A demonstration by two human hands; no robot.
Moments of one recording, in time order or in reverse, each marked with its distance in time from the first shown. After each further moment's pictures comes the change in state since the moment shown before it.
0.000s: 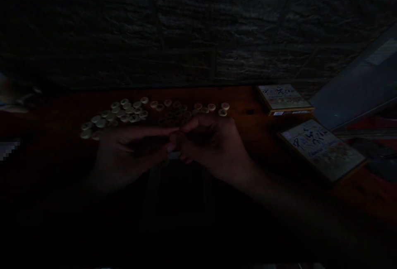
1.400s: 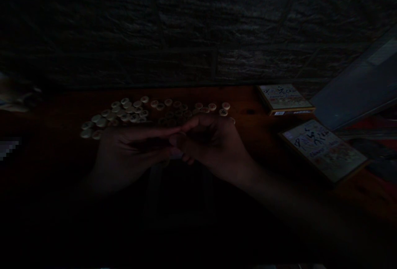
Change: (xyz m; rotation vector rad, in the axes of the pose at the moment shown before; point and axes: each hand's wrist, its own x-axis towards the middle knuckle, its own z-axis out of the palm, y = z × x) left_hand -0.001 -0.001 0.001 -0.142 -0.045 -0.109; right_hand 0.002 -0.004 0.000 0.088 -0.031 0.068
